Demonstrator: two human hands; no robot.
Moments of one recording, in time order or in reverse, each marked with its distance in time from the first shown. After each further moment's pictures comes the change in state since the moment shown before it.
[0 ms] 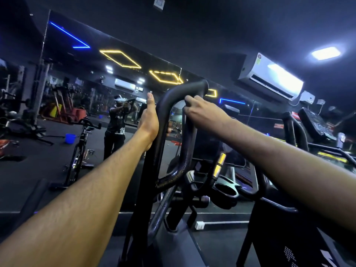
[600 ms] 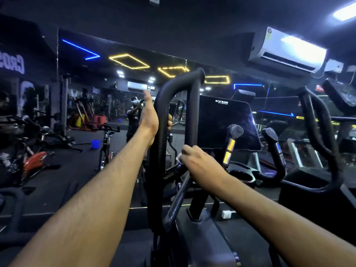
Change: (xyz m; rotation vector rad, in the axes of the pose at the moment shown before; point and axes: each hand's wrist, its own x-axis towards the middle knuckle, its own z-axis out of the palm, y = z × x) left_hand -0.005 0.000 0.003 0.006 0.047 -0.023; right_hand -0.102 -0.127 0.027 0.574 0.060 0.098
